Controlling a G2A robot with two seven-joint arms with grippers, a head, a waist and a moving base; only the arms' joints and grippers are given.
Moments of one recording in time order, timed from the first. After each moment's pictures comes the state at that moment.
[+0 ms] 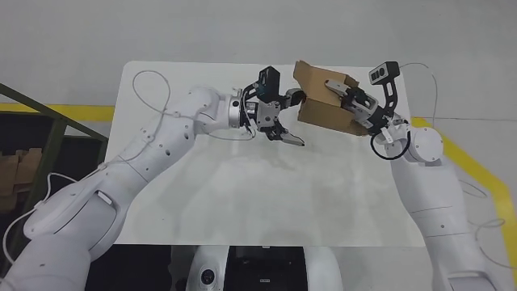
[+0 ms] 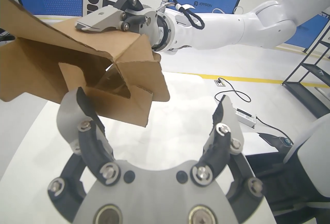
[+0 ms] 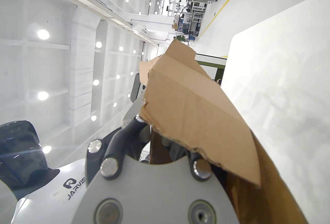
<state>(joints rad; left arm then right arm) 0.59 -1.14 -0.56 -1.17 0.86 -1.01 0.18 -1.06 -1.19 1.30 -1.33 0.61 -0.31 0.93</state>
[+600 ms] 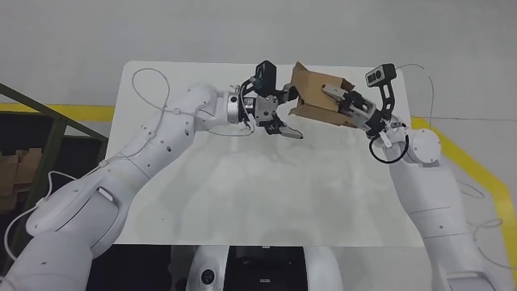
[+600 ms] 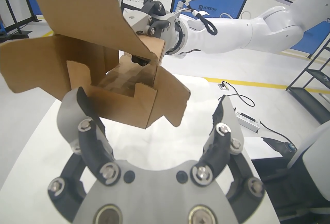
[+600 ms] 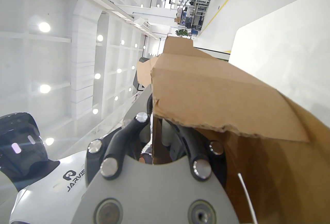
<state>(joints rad) 0.57 -1.15 -0.55 -1.12 0.87 -1.01 0.21 -1.07 -1.19 1.29 -1.33 0.63 -0.34 0.98</state>
